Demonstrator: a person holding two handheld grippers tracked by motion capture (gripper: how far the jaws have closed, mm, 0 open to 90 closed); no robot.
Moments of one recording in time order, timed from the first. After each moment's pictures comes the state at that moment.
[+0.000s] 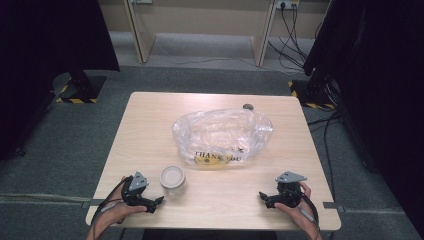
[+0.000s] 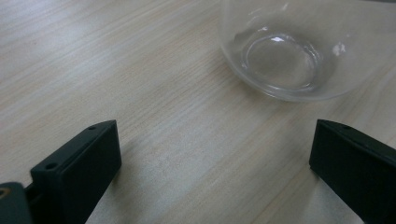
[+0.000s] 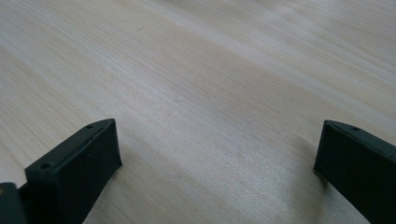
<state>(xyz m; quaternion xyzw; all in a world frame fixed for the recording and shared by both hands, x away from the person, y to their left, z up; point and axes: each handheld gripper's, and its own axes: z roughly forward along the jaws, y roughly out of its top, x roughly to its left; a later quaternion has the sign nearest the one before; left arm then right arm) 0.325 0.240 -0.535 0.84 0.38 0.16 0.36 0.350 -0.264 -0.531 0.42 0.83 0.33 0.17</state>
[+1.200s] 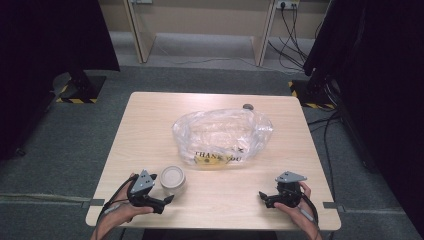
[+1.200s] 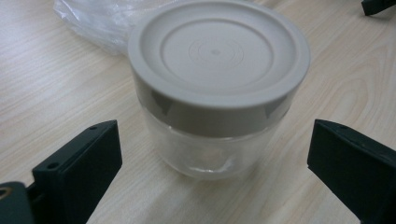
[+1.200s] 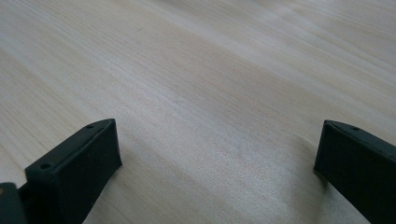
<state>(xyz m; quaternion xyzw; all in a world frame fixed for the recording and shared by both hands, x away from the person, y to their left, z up) 0.316 0.211 -0.502 0.82 0.34 0.17 0.43 0.350 -0.263 -0.531 0.43 0.83 0.33 0.17</state>
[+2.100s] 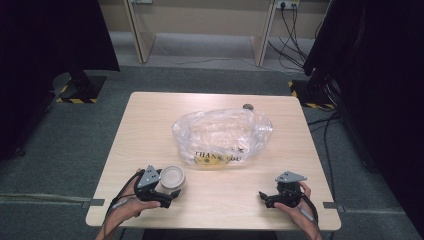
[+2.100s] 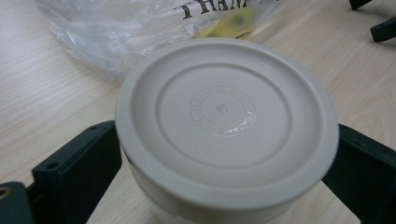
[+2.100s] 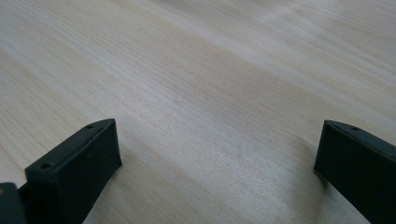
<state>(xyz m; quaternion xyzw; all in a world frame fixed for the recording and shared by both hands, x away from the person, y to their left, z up) 0.337 0.190 -0.504 0.81 0.35 0.17 0.45 0.350 -0.263 -0.531 0.43 0.83 0.33 0.17</state>
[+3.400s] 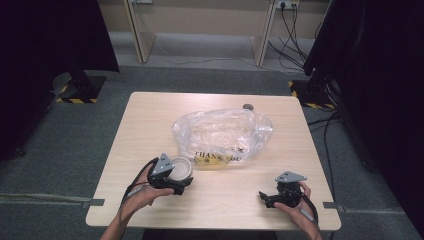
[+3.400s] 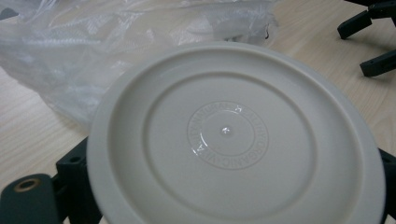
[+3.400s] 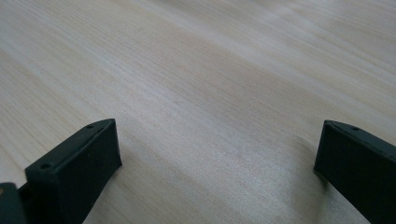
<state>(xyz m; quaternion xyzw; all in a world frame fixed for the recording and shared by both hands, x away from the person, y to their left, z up) 0.362 0.157 -0.476 0.81 0.33 0.17 0.46 0.350 -0.263 -0.531 0.43 0.83 0.33 0.17</state>
